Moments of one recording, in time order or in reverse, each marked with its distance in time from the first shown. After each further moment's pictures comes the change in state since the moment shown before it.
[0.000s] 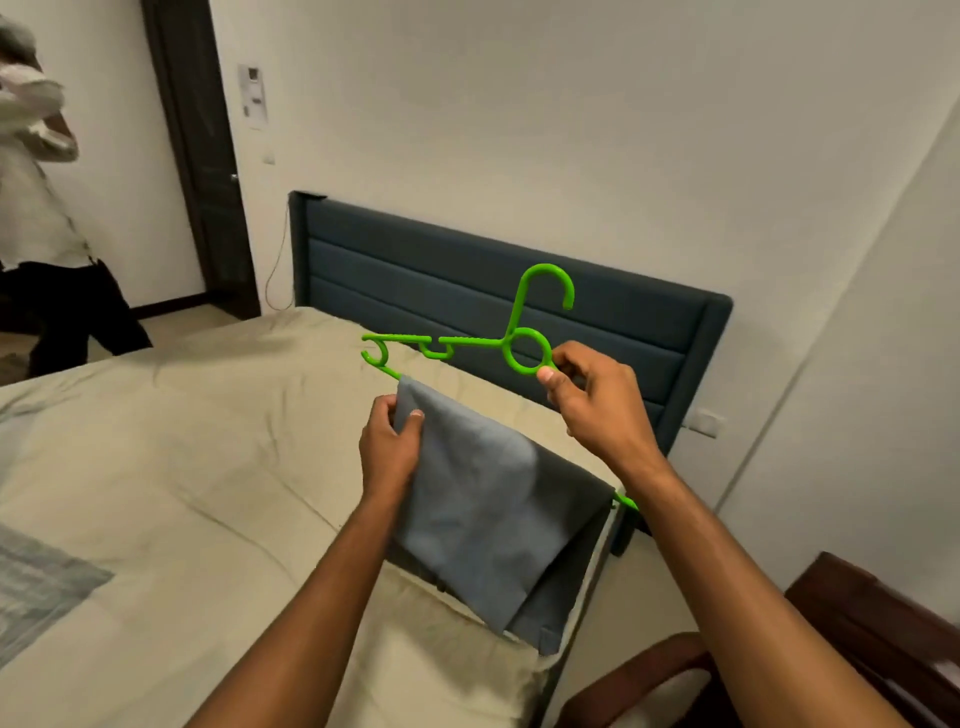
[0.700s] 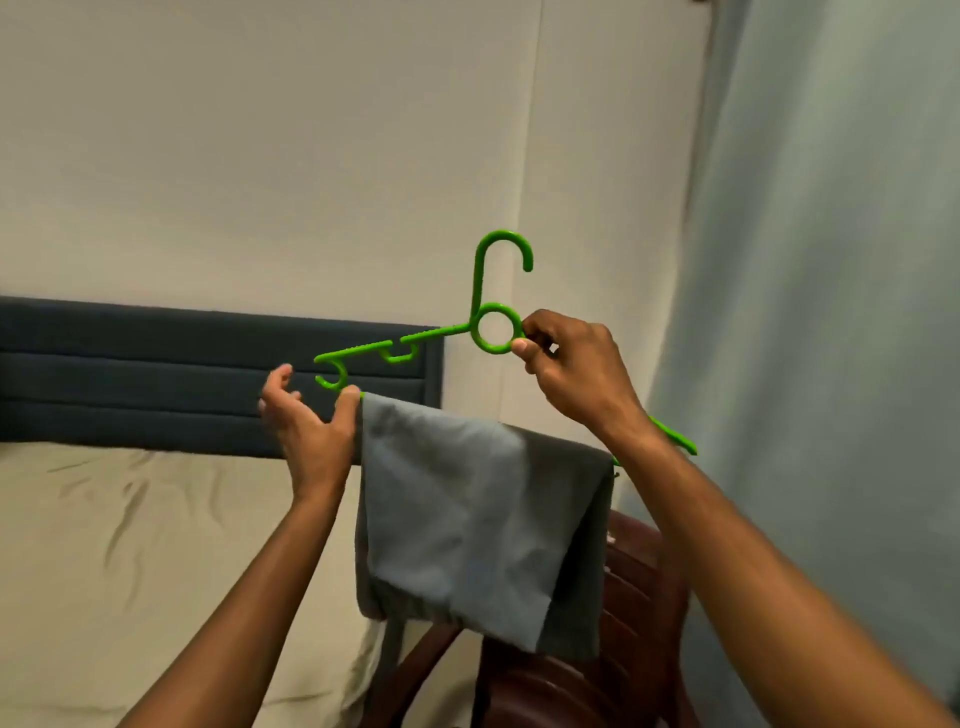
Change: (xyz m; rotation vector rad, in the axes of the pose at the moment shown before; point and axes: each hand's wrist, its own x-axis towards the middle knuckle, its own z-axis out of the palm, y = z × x) left_hand -0.178 0.184 0.121 -0.292 -0.169 0.378; right_hand -0.152 -0.033 -0.305 -0.484 0.368 0.035
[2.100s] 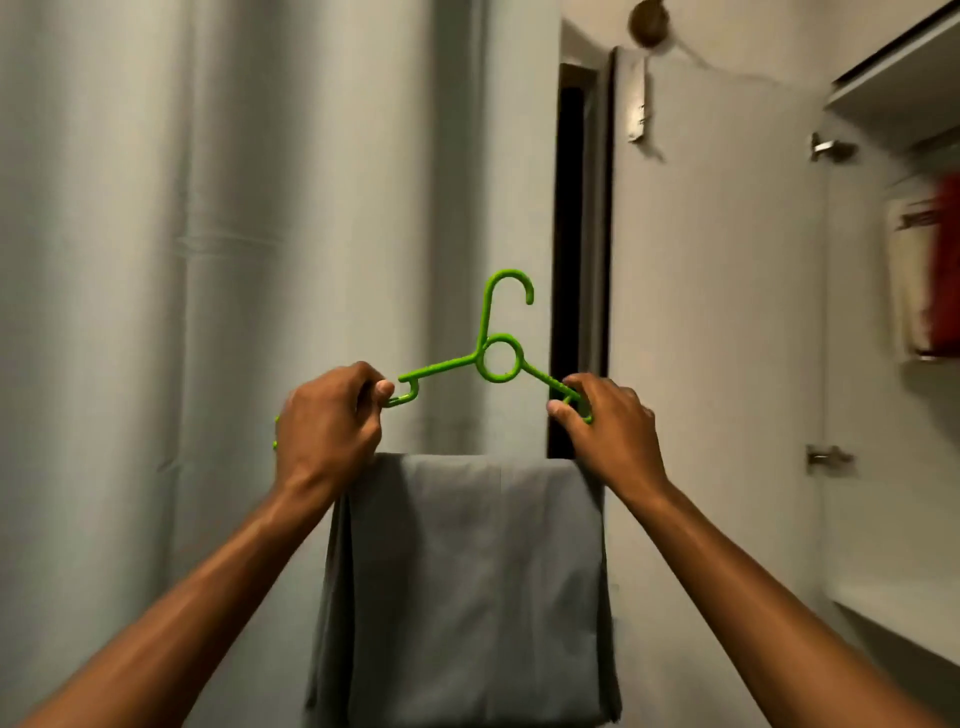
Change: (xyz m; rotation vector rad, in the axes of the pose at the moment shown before) left_hand -0.632 0.684 -0.088 -1.079 -0.992 0.738; right_hand -0.614 -0.386 -0.720 -1.637 0.724 0.923
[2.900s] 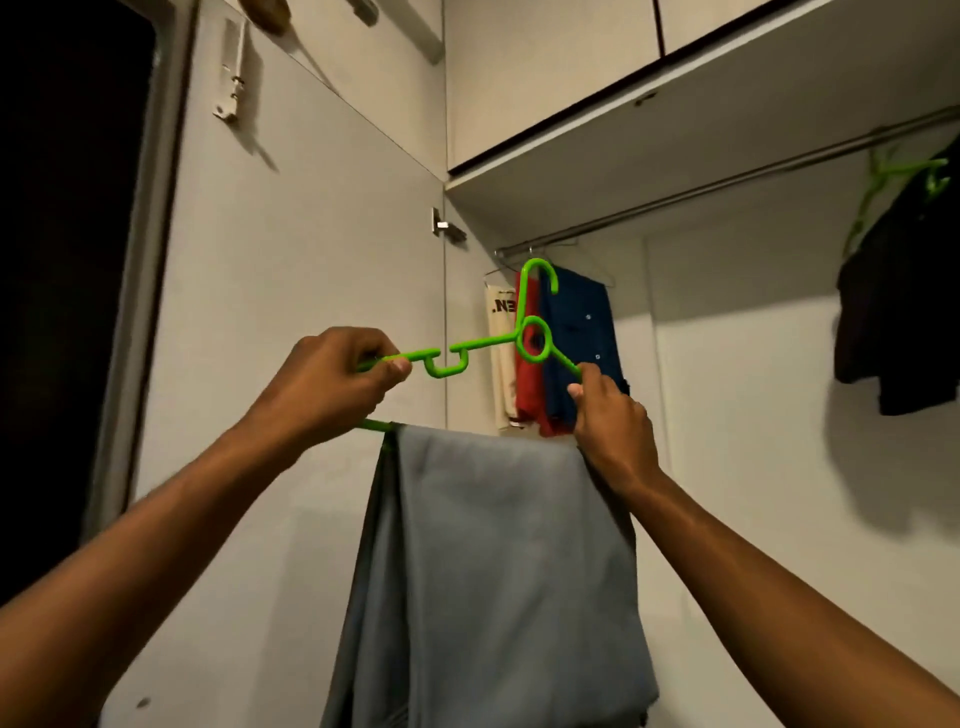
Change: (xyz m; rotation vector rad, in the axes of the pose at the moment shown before) left_hand 0.127 0.344 0.280 -0.954 -0.503 0.167; right_hand 0.090 0.349 -0.255 -0.868 0.293 0.249
